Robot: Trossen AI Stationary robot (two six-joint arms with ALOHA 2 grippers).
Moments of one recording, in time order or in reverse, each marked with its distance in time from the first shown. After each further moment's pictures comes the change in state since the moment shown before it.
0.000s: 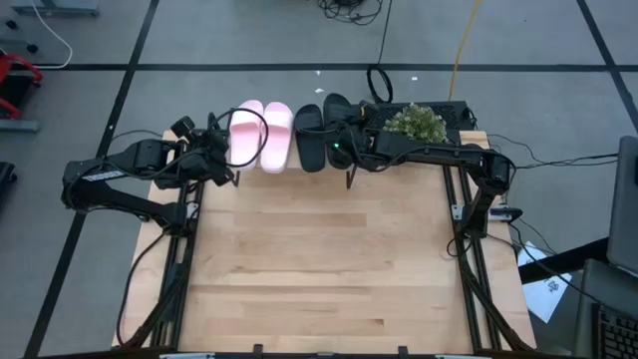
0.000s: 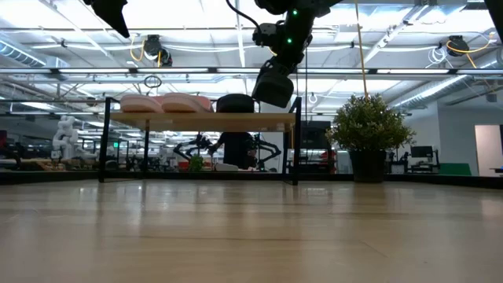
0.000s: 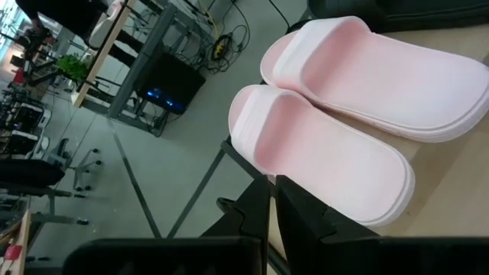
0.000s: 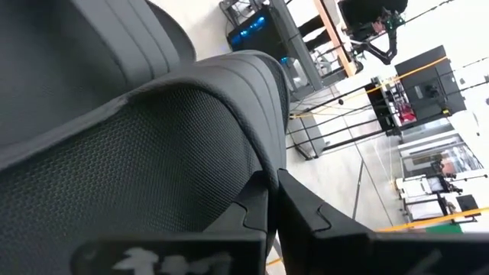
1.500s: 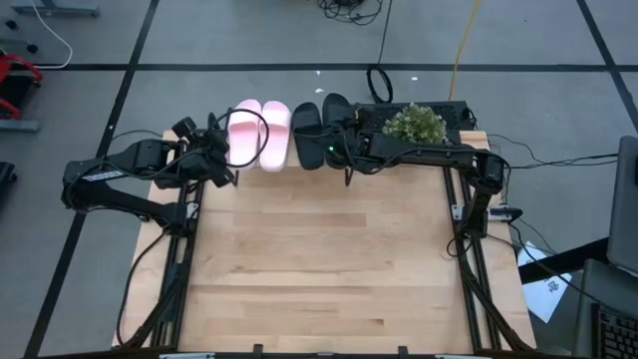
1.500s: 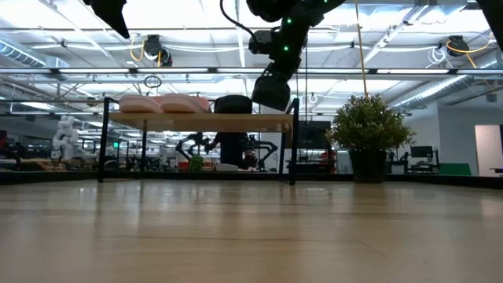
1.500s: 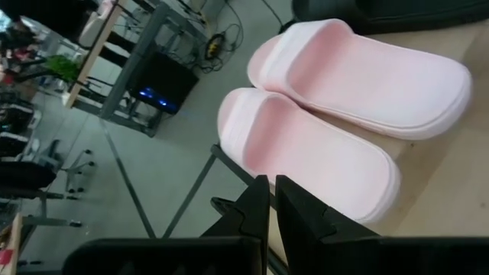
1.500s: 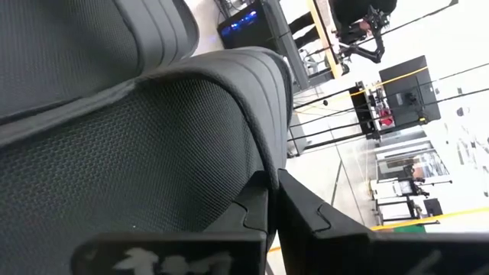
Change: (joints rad) left arm 0.000 0.000 0.000 0.000 0.024 0.005; right arm 0.002 0.045 0.000 0.029 0.055 -0.070
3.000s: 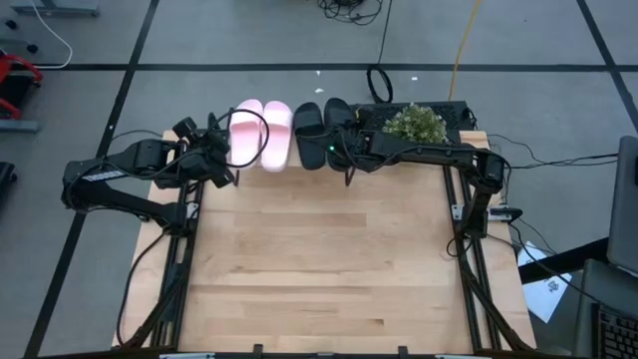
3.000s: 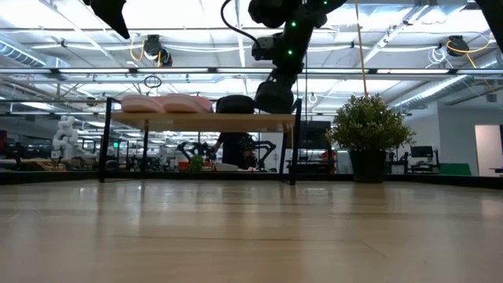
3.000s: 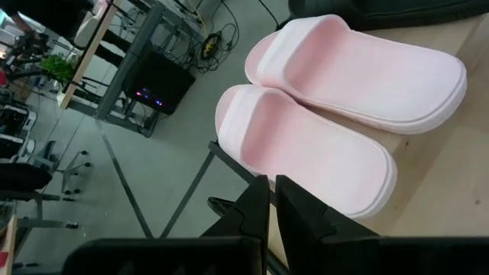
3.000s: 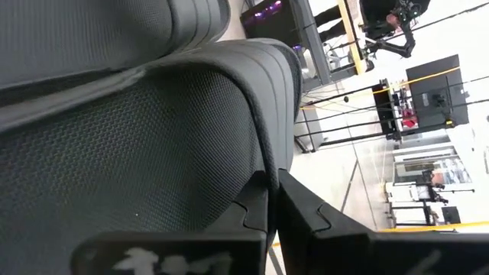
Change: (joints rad) left arm 0.000 0.000 0.000 0.000 0.015 0.003; right arm -0.022 0.001 0.001 -0.109 -0.080 0.034
